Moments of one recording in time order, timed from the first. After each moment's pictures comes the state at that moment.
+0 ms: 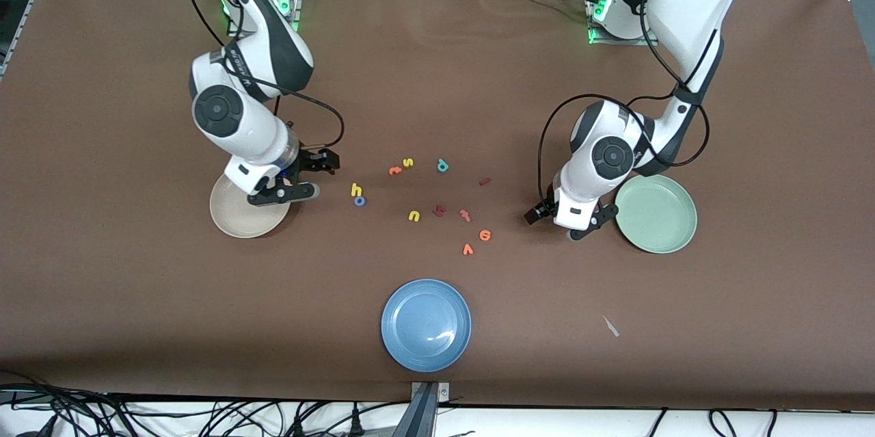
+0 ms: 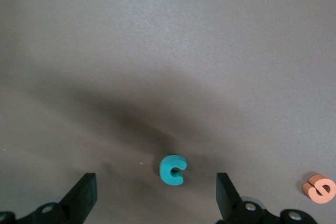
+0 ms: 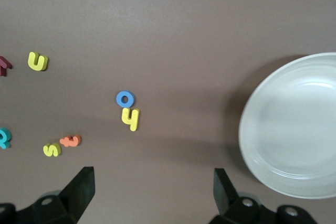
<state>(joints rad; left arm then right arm) -0.22 0.60 -0.19 -1.88 -0.02 2.48 -0.96 0.24 0.36 0.20 -1.90 0.04 2.20 0.28</state>
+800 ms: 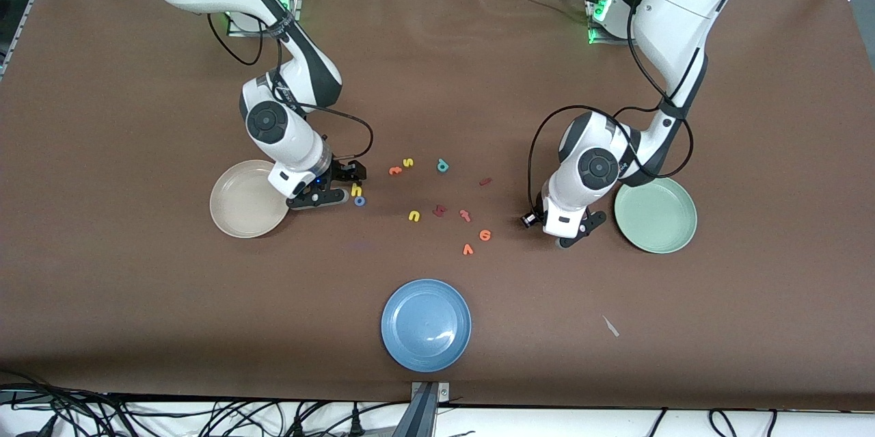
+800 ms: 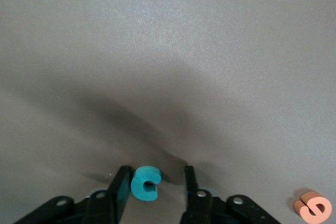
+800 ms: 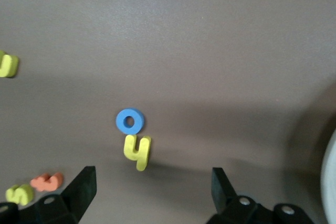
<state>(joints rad) -0.25 0.68 -0.18 -1.80 -0.02 2.48 -1.00 0.24 0.51 0.25 -2.01 -0.06 2.54 0.36</state>
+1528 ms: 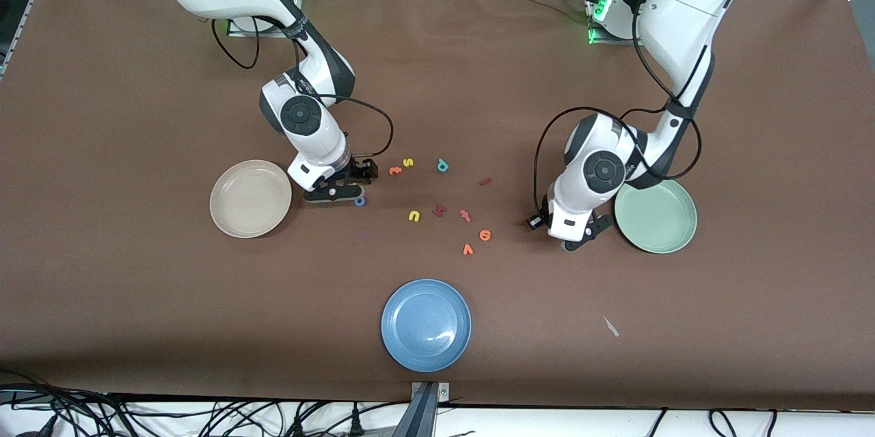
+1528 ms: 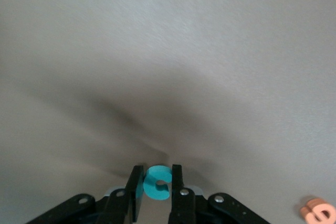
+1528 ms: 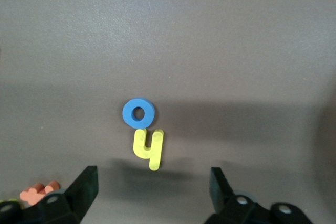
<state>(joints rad) -0.22 0.65 -0.17 -1.77 0.00 2.36 -0.93 0.28 0.55 0.26 -2.01 -0.19 2.55 0.57</state>
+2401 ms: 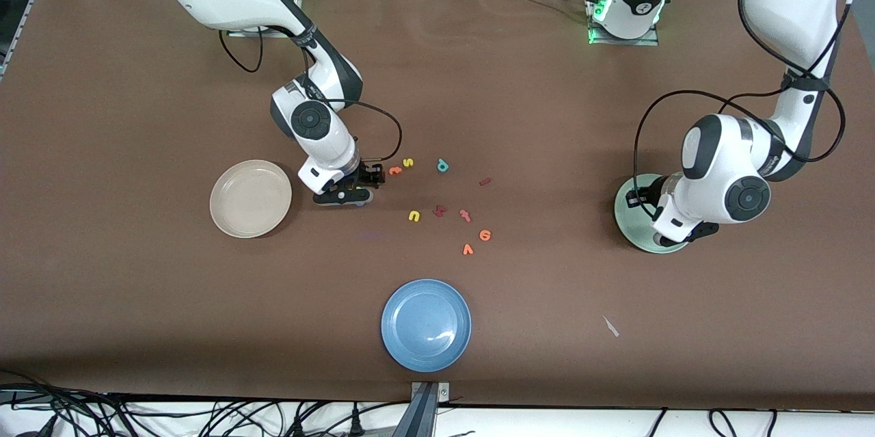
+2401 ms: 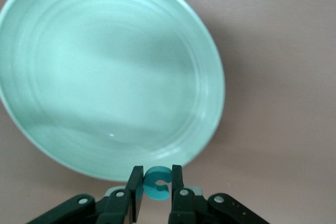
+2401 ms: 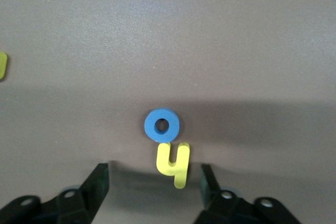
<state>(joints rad) 0.09 0.54 -0.17 -1.82 0.00 2.01 -0.38 0.30 0.60 0.26 -1.97 -0.19 2.60 0.61</state>
